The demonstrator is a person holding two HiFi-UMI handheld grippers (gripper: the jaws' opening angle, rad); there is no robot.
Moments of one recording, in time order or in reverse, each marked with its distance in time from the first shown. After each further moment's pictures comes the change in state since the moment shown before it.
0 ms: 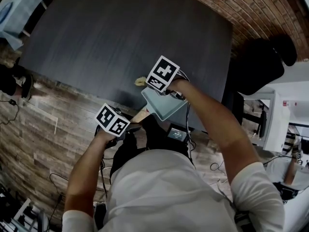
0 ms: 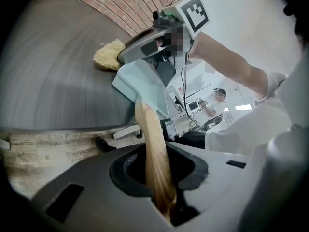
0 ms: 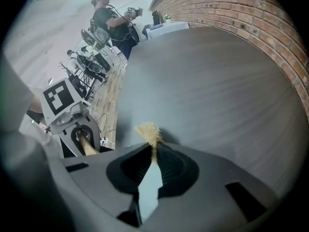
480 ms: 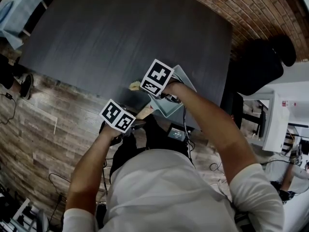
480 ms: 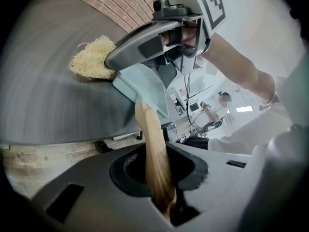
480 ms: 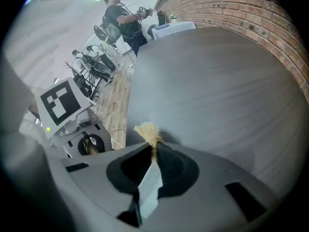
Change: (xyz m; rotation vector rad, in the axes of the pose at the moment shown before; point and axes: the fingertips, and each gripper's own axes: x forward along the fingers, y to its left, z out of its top) left arm 0.011 0.001 0.015 -0.011 -0.011 0.007; right arm 0.010 0.030 0.011 -0.033 -0.001 0.046
